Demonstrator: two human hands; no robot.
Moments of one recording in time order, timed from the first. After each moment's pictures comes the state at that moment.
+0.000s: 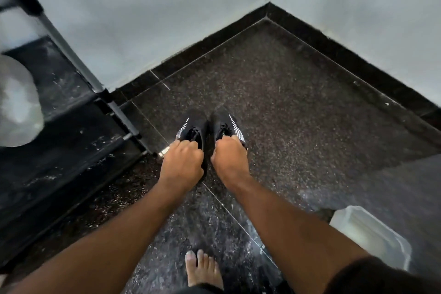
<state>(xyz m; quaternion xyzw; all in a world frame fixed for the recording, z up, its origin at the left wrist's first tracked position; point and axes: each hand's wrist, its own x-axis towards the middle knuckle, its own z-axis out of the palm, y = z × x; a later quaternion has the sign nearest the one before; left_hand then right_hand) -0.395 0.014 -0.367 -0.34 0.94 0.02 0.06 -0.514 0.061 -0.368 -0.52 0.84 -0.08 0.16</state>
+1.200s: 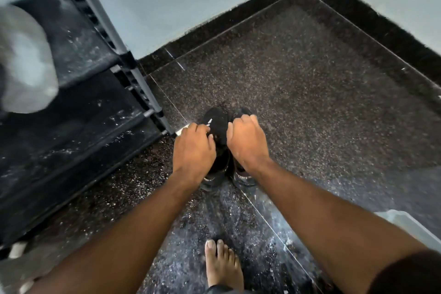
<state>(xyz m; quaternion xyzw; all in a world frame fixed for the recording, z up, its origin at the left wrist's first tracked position) -0.369 -0.010 -0.432 -0.55 0.81 0.18 -0.06 -0.495 0.026 -0.431 -0.58 0.81 -0.09 0.00</state>
